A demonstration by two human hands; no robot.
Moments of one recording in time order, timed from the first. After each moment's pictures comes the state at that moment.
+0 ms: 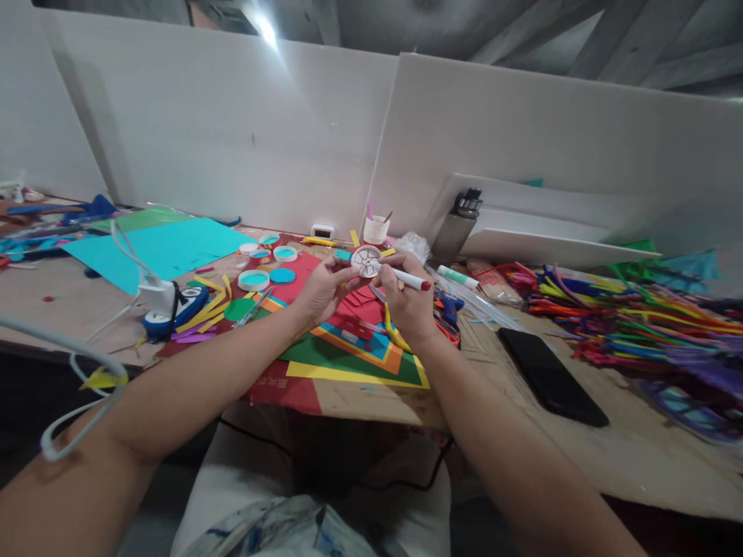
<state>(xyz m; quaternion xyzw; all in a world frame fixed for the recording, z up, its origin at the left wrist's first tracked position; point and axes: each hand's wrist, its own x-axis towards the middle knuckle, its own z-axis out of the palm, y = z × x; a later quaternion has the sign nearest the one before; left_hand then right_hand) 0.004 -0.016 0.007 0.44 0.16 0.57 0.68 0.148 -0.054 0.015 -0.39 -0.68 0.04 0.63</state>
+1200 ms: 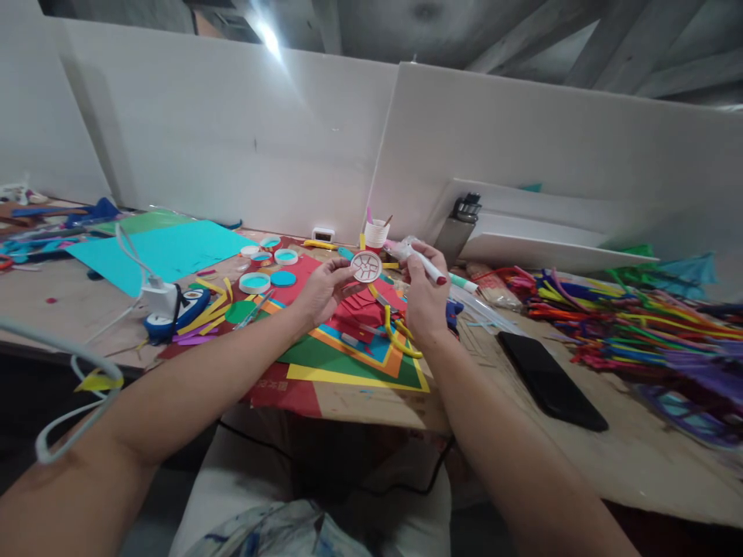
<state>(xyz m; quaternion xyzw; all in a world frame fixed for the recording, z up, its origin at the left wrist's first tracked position) 0.000 -0.014 0.010 0.40 0.20 0.56 0.70 0.158 -0.033 0.014 -0.40 -0.47 0.19 0.76</state>
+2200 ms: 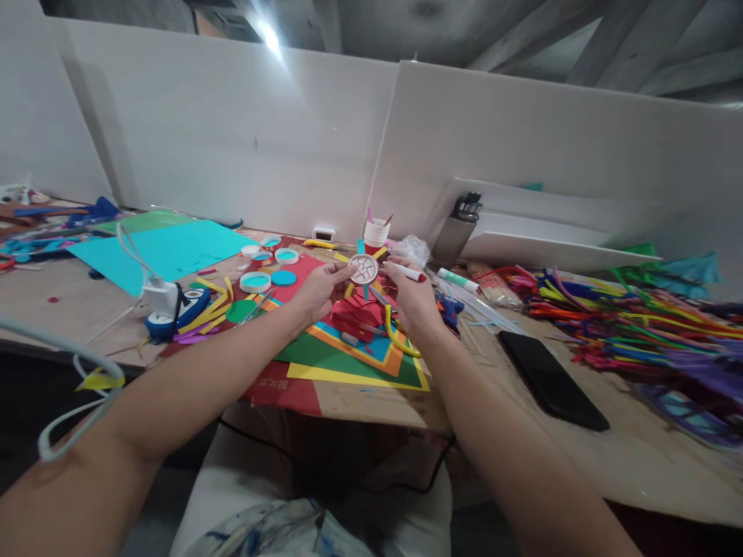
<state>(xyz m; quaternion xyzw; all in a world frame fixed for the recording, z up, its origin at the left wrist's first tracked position) -0.002 -0.001 0.003 0.42 0.24 0.53 0.70 0.153 -0.026 0.007 -0.41 -0.42 0.41 0.70</state>
